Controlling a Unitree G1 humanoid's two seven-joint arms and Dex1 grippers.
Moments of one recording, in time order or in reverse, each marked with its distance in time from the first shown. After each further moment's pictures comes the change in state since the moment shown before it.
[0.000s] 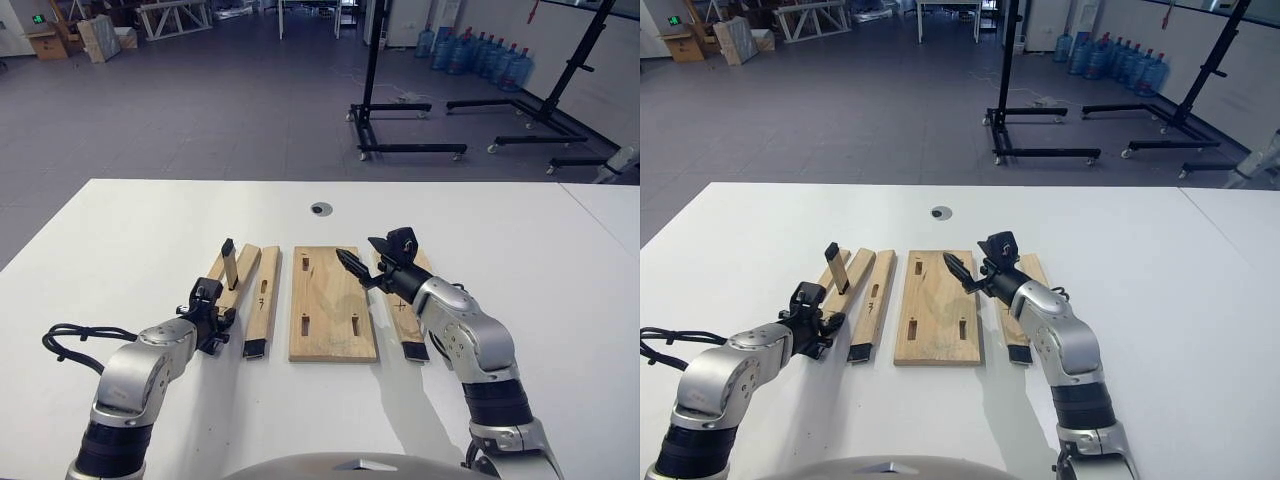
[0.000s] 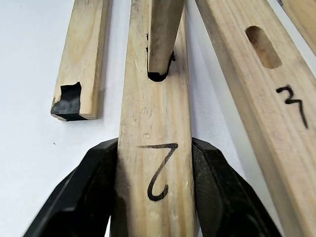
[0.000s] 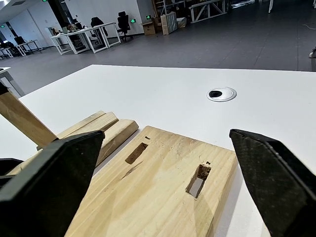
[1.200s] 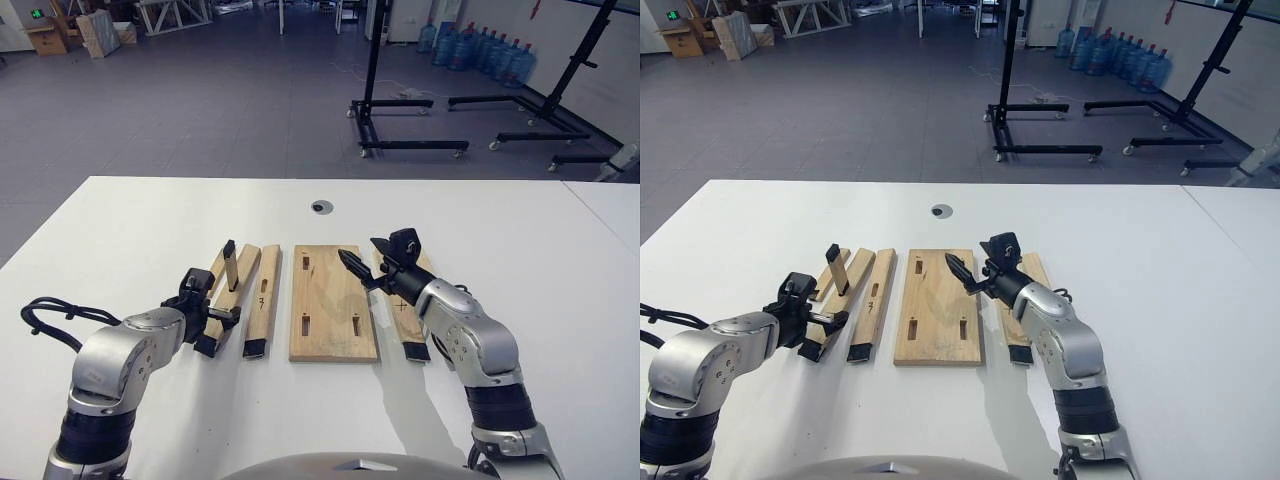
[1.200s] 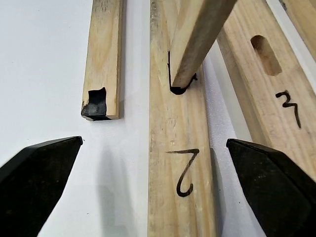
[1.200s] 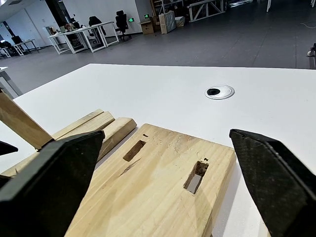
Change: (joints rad) left arm -0.069 0.065 0.036 -0.076 -0.117 0.189 0.041; right arm 0.022 -0.001 -0.005 -0.034 0.000 0.014 -0.007
